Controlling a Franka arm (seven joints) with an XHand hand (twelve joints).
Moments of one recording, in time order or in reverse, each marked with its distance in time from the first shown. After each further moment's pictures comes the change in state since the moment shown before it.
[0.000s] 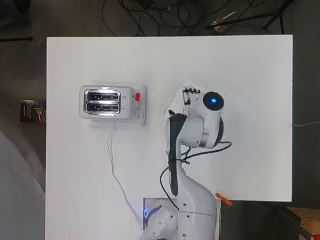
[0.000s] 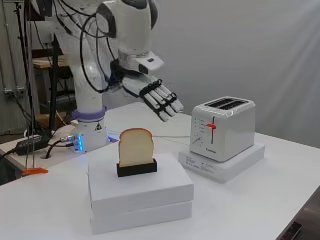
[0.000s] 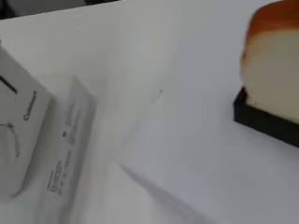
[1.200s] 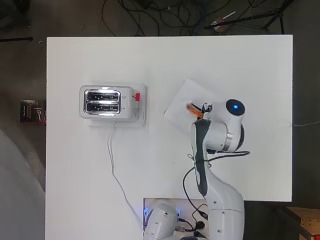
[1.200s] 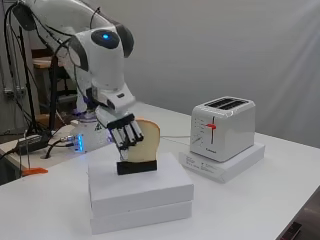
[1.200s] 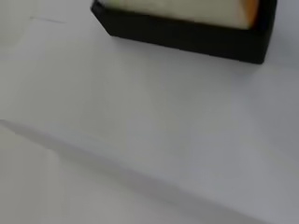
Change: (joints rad) arm 0.272 -0.206 -0.391 -0.050 -0.220 0.032 0.198
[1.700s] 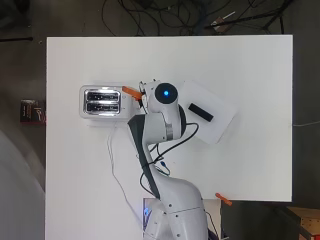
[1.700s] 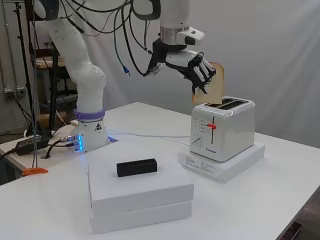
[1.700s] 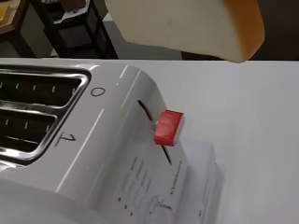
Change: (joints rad) arm 0.032 0.090 0.443 0.114 0.190 0.011 -0.081
